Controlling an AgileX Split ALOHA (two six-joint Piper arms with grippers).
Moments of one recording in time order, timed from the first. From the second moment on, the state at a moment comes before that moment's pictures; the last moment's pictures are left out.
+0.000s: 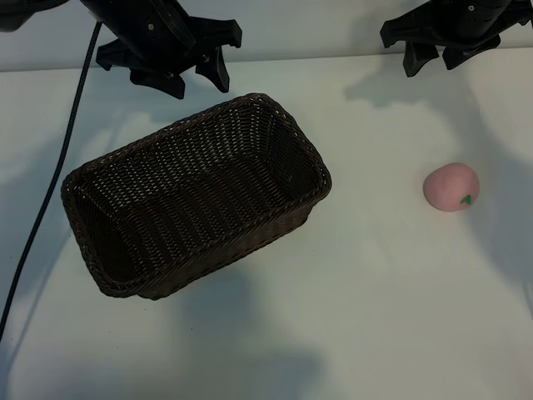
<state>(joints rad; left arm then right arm) -0.33 2.00 -1.79 -0.26 1.03 -0.16 0.19 1.99 -1.81 0.08 1.12 -0.01</state>
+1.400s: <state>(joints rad) -0.27 1.47 -0.90 0.14 0.85 -0.70 0.19 1.99 -1.81 0.08 1.12 -0.01</state>
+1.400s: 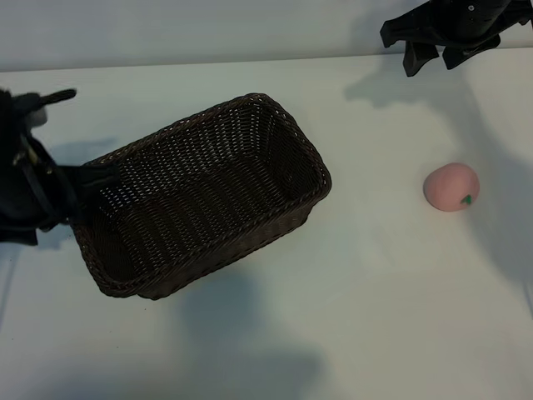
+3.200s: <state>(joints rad) -0.21 1.72 -0.88 -0.15 0.59 -0.56 0.19 2.00 -1.81 0.15 1.08 0.01</state>
